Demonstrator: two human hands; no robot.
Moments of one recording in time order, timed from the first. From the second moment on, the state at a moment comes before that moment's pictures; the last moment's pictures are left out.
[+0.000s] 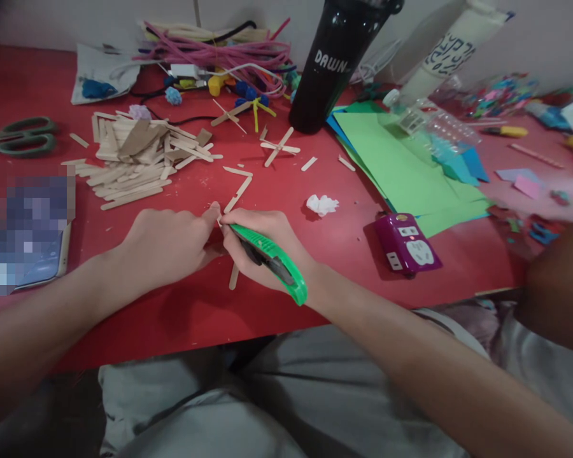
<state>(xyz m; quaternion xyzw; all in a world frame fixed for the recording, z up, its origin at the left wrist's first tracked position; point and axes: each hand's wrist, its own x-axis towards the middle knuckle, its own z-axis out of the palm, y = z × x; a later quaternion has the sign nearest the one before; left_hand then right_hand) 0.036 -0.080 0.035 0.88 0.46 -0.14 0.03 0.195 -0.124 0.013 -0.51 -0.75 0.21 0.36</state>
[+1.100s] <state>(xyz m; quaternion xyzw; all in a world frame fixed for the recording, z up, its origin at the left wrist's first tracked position) 0.034 -0.078 0.030 0.89 0.44 -0.12 0.00 0.200 -0.131 0.000 -0.49 -0.76 0.18 0.38</state>
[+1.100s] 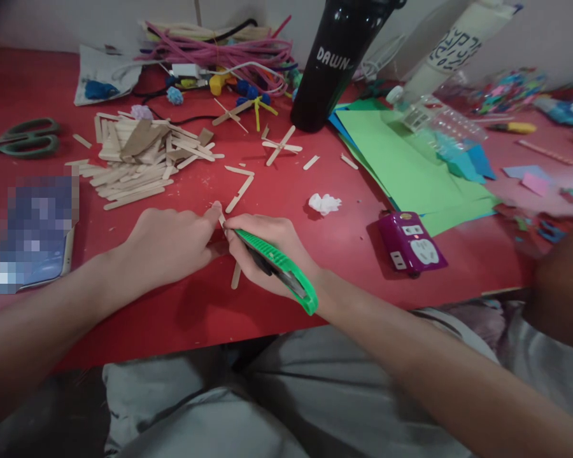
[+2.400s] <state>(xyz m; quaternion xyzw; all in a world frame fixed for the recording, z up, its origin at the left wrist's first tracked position) 0.023 -0.067 0.032 0.88 0.45 -0.08 0.12 0.198 -0.118 -0.001 -0.48 -0.70 0.28 0.44</state>
